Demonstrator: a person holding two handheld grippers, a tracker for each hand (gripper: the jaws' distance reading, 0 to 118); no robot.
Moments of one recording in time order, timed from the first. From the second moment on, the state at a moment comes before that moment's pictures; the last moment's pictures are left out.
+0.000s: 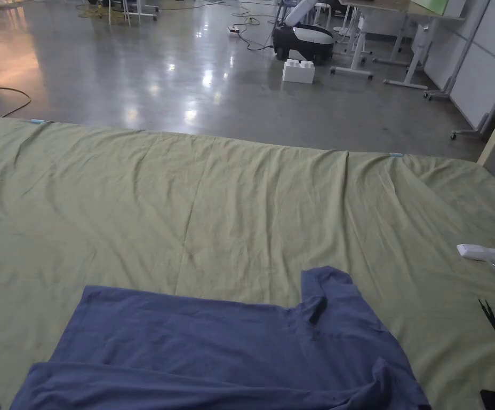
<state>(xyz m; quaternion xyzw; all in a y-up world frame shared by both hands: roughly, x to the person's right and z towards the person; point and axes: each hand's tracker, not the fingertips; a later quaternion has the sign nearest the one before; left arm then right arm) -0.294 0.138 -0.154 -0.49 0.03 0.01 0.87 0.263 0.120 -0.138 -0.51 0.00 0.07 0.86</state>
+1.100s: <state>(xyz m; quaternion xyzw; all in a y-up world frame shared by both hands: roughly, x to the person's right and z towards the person) -0.197 0.257 -0.189 -0.07 0.04 -0.03 1.00 0.150 0.256 -0.179 0.03 -0.05 0.04 1.00</state>
